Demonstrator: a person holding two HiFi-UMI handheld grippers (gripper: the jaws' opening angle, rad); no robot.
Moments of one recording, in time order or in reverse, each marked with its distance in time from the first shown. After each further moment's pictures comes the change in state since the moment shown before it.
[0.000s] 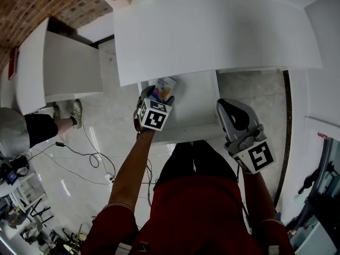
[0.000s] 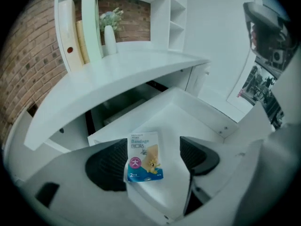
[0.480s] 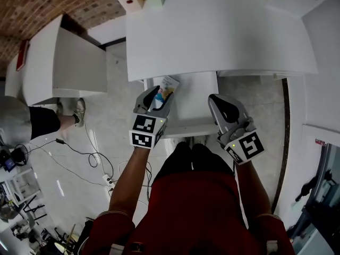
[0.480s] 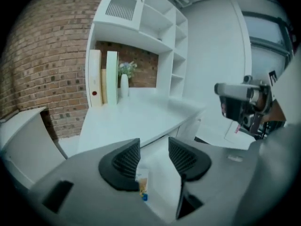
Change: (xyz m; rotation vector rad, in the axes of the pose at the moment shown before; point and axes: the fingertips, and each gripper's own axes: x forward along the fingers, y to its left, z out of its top) left arm -0.147 -0.025 0.080 -0.109 -0.453 0.014; right arm -0.002 0.028 0.004 0.003 -0.010 0.064
